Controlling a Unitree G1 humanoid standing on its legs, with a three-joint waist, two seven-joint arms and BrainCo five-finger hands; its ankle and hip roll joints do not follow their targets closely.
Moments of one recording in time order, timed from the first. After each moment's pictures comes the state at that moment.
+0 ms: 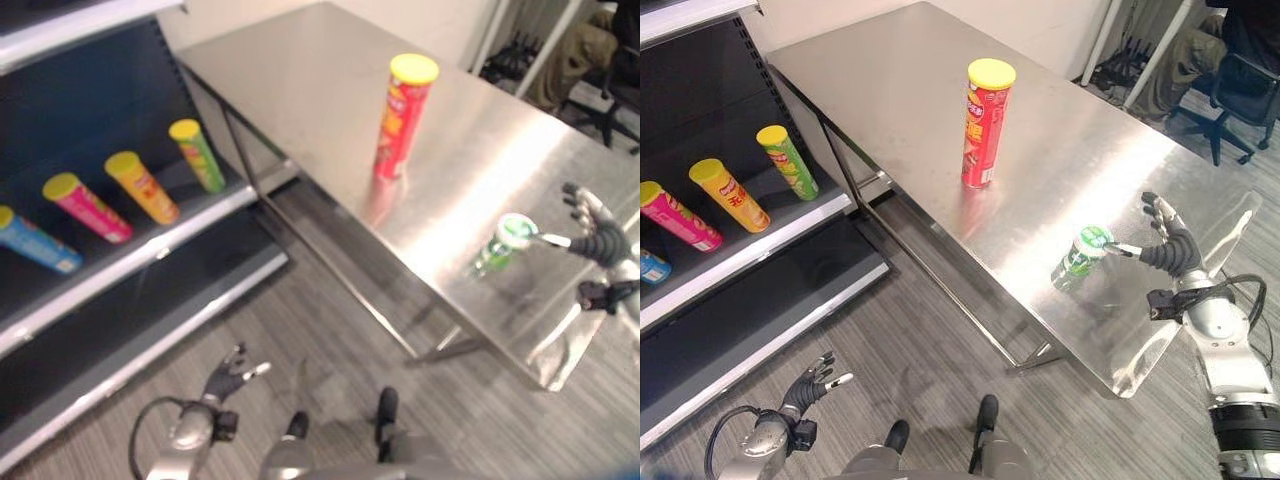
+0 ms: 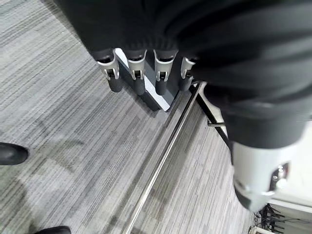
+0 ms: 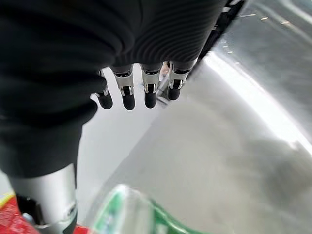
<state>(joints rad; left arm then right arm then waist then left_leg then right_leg) 0.20 0.39 -0.11 0.52 -0.21 -0.09 -0.07 -0.12 -0.85 -0.13 0.14 0.29 -0.08 0.06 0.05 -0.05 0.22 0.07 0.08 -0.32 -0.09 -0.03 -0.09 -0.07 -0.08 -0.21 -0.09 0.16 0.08</state>
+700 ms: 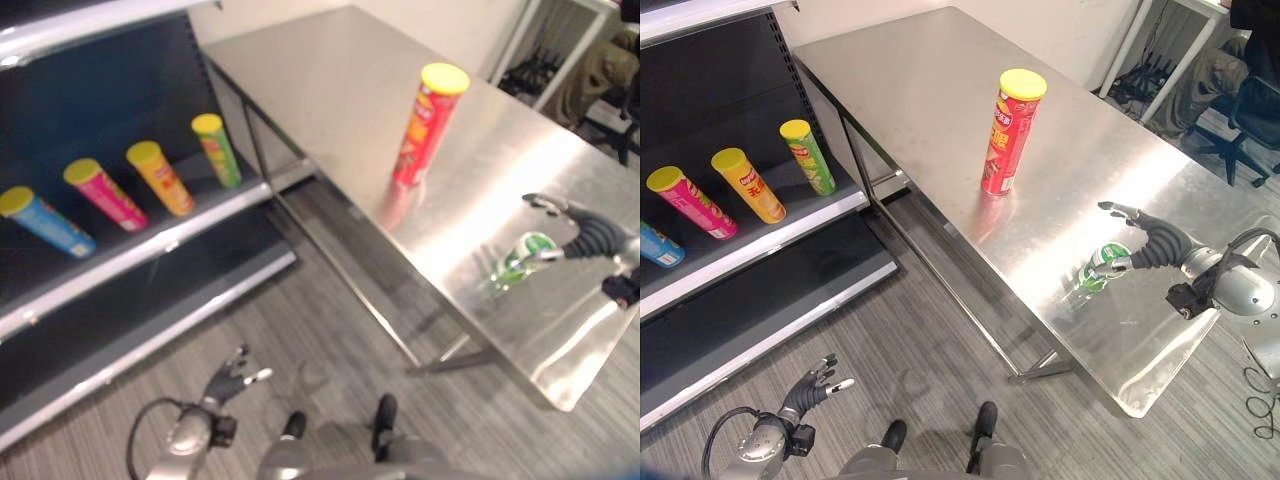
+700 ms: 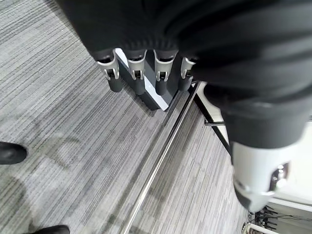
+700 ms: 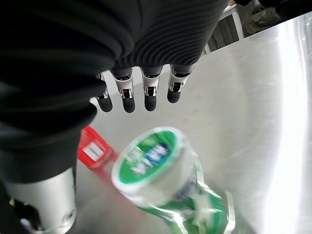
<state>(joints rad) 0.22 0.41 -0.11 0.52 -0.17 -0.14 -0.09 -0.11 -1.23 0.08 0.05 0.21 -0.09 0.28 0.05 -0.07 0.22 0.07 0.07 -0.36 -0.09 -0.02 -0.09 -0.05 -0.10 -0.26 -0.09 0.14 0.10</state>
